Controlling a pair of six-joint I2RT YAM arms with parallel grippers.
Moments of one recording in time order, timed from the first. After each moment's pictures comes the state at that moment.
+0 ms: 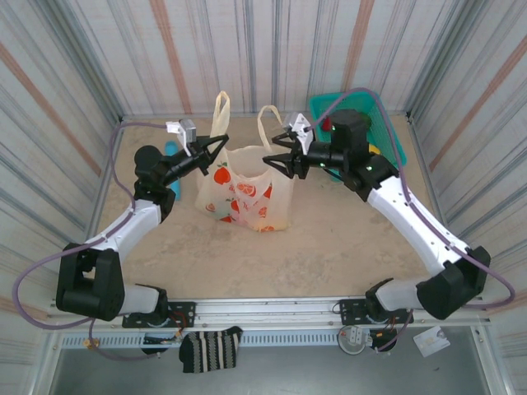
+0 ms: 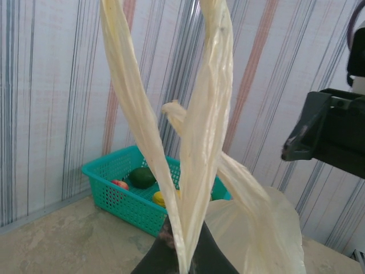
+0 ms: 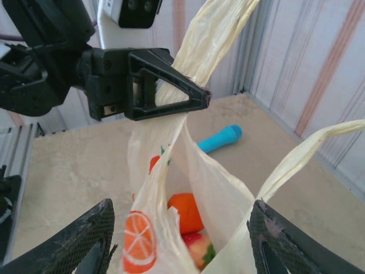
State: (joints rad) left arm -0.22 1.33 0.80 0.78 0.77 -0.39; right arm 0.53 1.32 1.33 -0.32 -0.63 -0.19
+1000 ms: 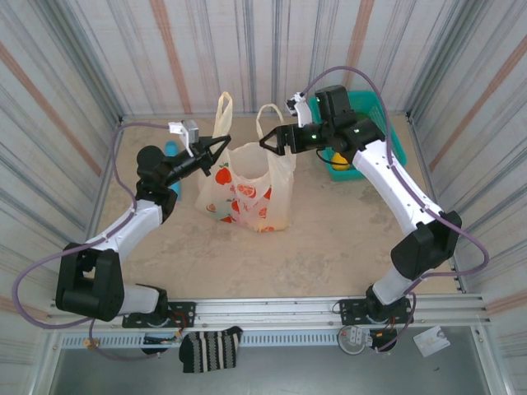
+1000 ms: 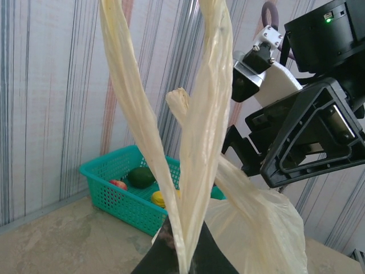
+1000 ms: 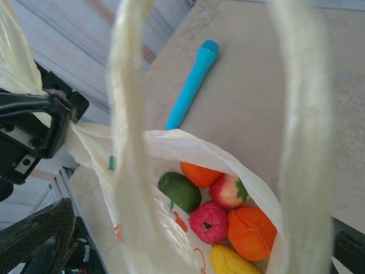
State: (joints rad) left arm -0.24 1.33 0.80 0.77 0.76 -0.38; right arm 0.46 1.63 1.71 -0.71 -0.57 0.25
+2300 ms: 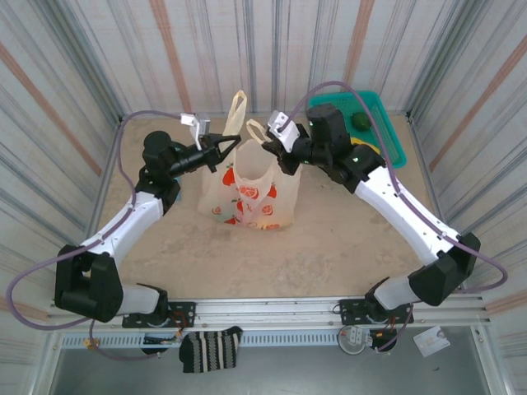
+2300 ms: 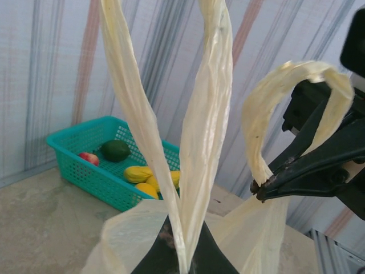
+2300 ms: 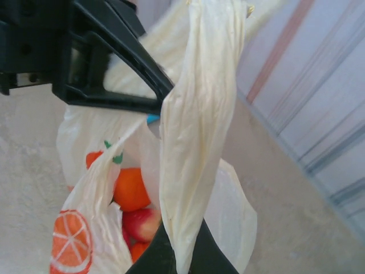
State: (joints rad) left arm -0.30 1.33 0.96 0.45 0.81 -0.37; right arm 0.64 1.42 1.49 -0.48 -0.32 -0.40
